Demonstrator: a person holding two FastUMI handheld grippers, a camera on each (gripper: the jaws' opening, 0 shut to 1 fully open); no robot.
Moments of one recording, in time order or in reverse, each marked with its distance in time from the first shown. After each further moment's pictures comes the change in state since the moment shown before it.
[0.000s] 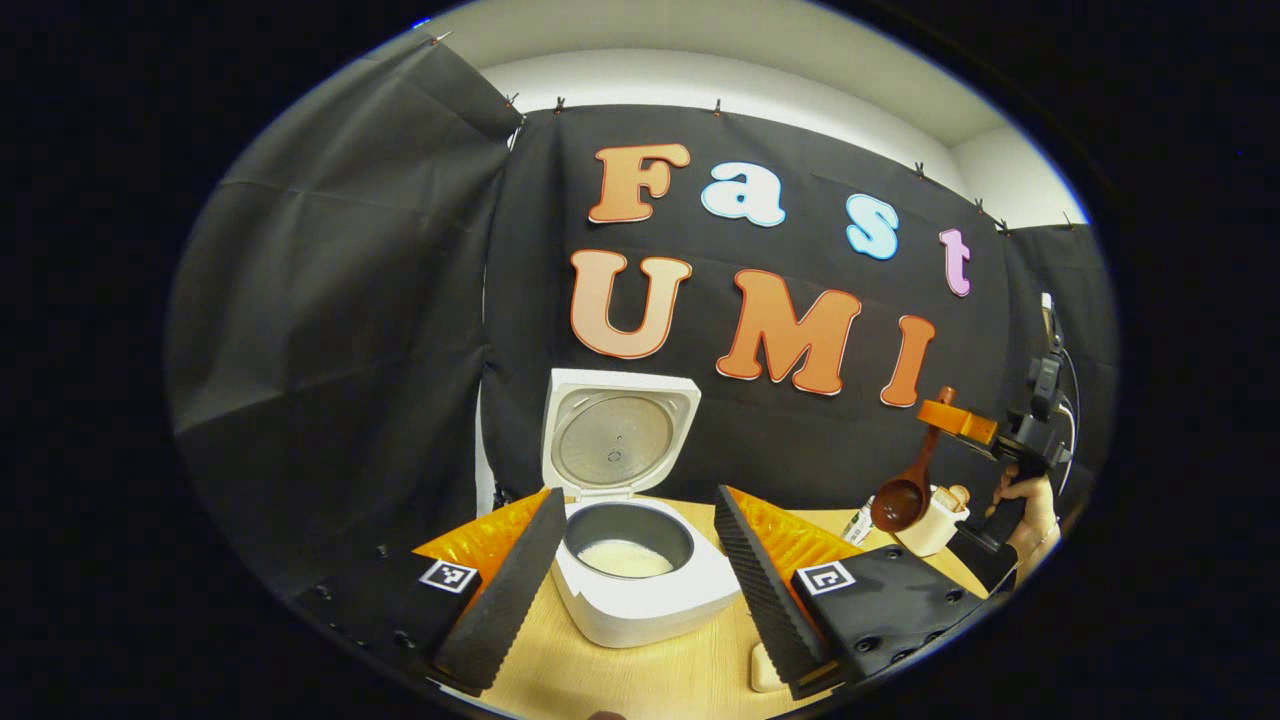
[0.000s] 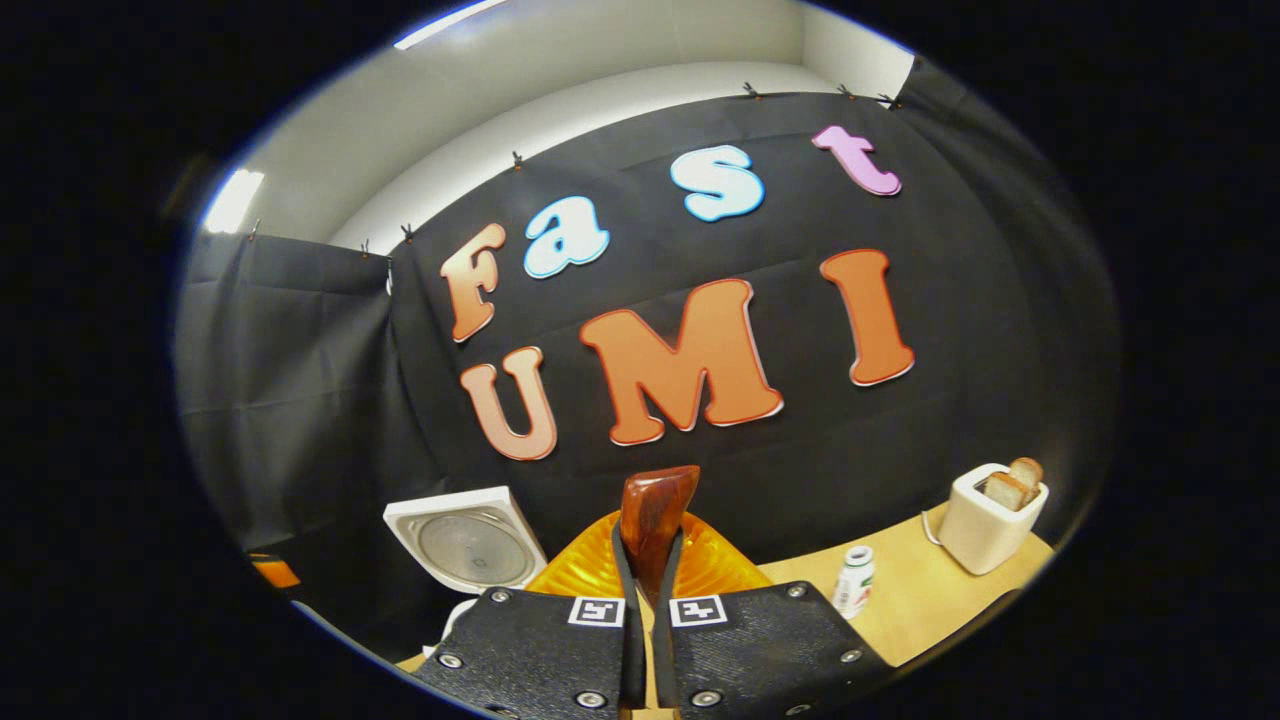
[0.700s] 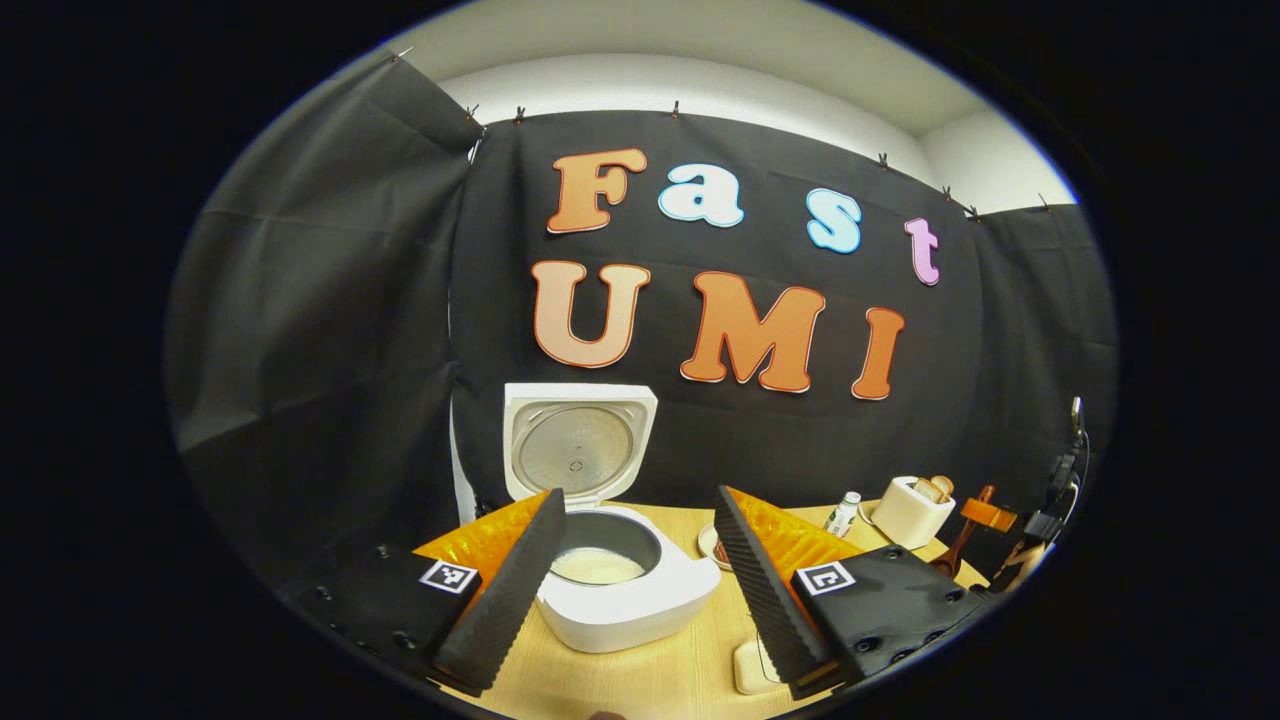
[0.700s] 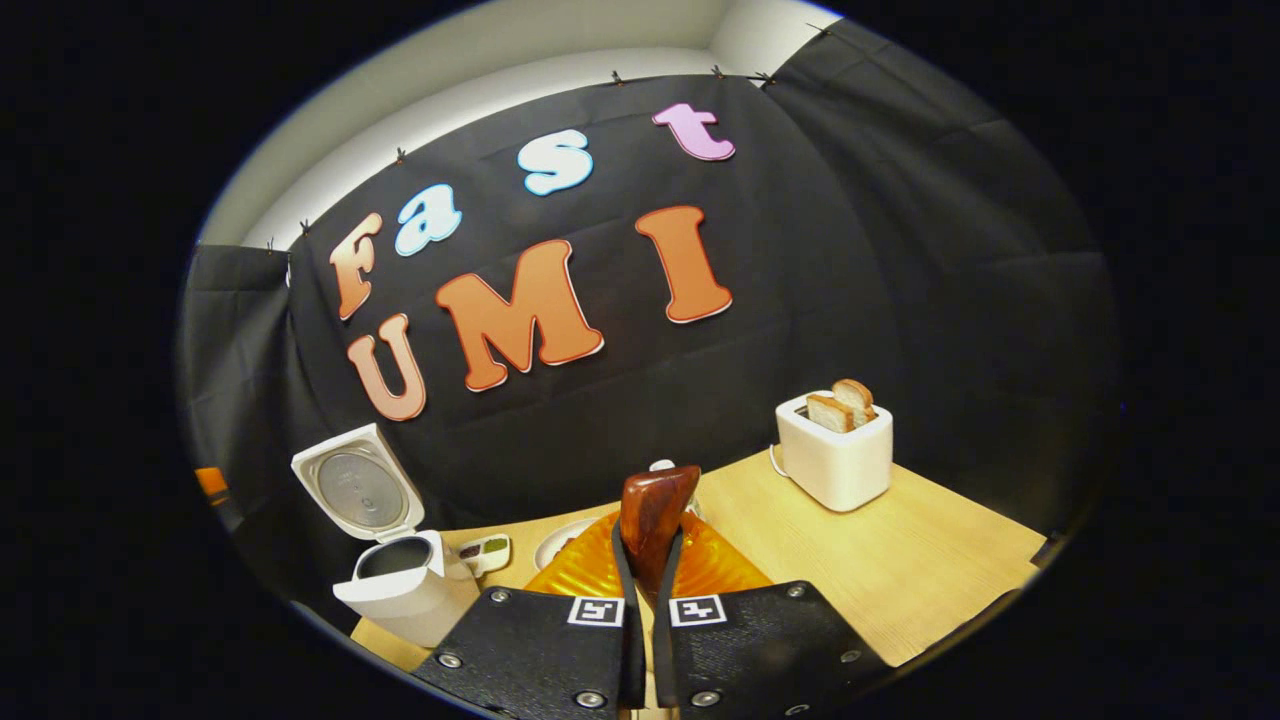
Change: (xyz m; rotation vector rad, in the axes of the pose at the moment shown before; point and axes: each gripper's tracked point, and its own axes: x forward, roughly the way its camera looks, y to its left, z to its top) left arm -0.001 -0.040 0.005 0.047 -0.005 -0.062; right arm -0.114 -0.167 -0.105 0.088 0.114 -0.289
